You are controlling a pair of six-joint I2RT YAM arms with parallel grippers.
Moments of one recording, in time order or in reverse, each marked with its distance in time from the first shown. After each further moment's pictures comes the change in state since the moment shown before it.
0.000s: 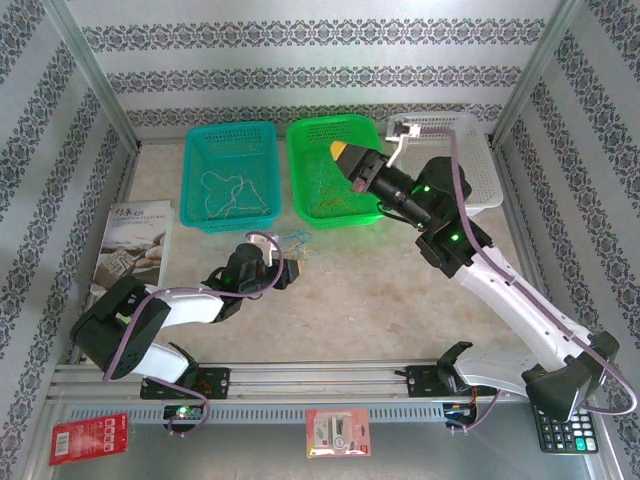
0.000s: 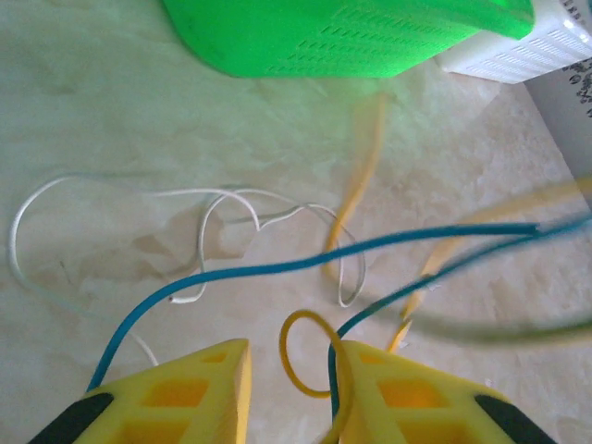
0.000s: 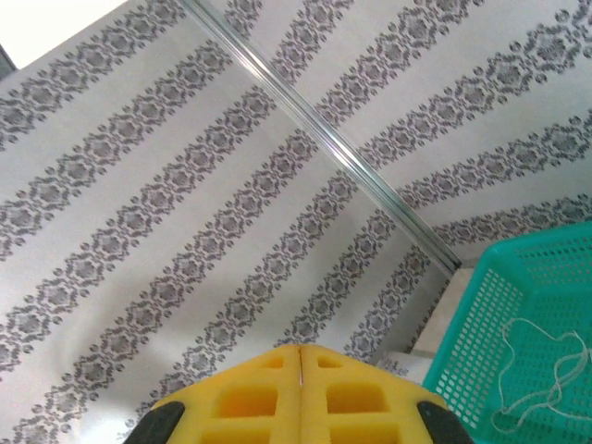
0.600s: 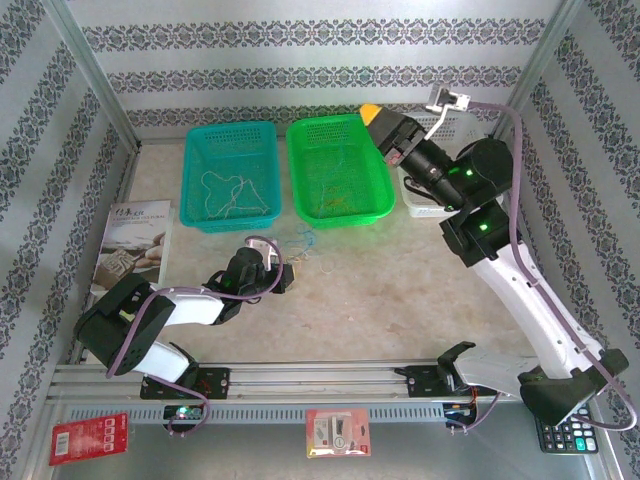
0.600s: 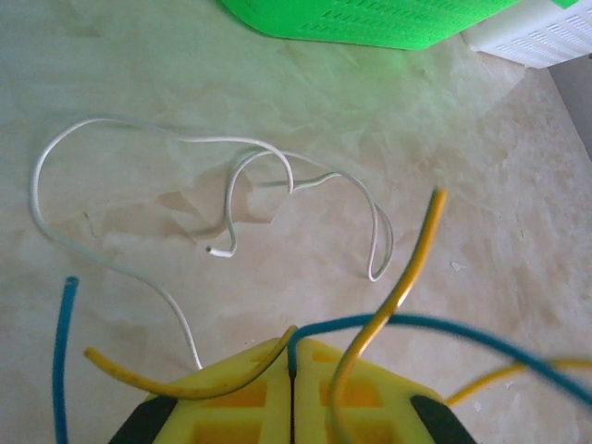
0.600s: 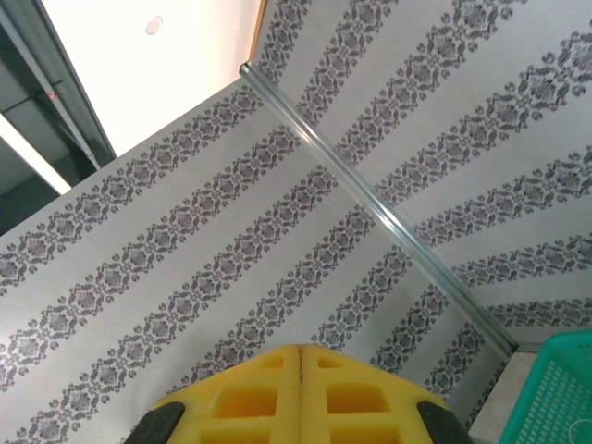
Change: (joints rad) left arm 0.000 0.020 -0.027 0.011 0.000 -0.019; right arm -0.133 -0.011 0.148 0.022 -0.093 0.074
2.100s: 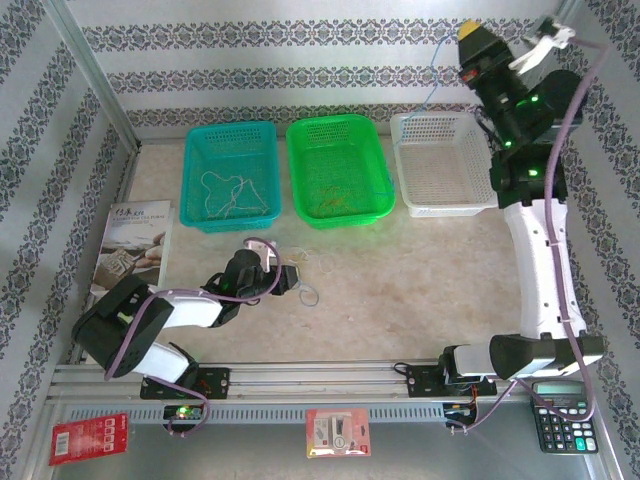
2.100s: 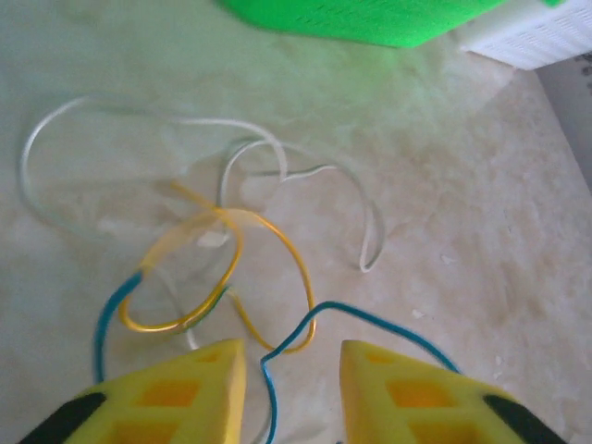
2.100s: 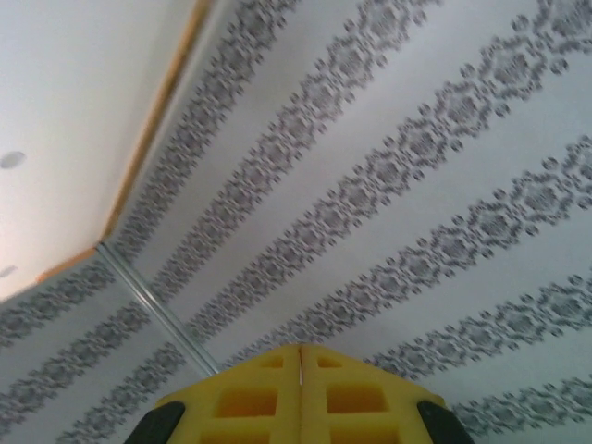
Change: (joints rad) left arm 0.000 -0.029 -0.020 0.025 0.016 -0.017; right arm -0.425 0.222 0.381 -0.166 0.028 -0.042
